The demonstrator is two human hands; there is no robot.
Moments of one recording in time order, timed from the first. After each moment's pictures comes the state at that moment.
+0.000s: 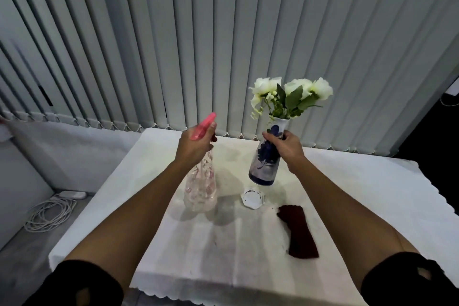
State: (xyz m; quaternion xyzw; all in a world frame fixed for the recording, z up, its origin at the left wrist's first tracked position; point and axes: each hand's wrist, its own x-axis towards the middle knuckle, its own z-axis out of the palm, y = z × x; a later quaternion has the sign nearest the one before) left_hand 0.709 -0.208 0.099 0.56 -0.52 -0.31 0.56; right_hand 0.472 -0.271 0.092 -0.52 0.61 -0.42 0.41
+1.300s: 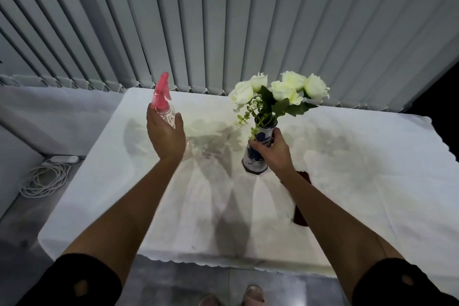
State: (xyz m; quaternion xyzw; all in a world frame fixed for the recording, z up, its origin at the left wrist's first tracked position) left_hand 0.747 -0.240 -0.007 0.74 -0.41 -0.09 0.53; right_hand 0.493 -0.246 -0.017 -0.58 0.61 -0.38 0.39
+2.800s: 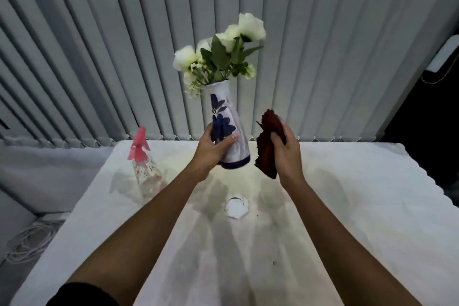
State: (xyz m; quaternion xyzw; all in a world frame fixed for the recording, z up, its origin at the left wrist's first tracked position) left_hand 0.612 -0.262 0.101 0.48 -0.49 -0.49 0.54; right_hand 0.438 -0.254 0.098 -0.49 0.49 -0.59 0.40
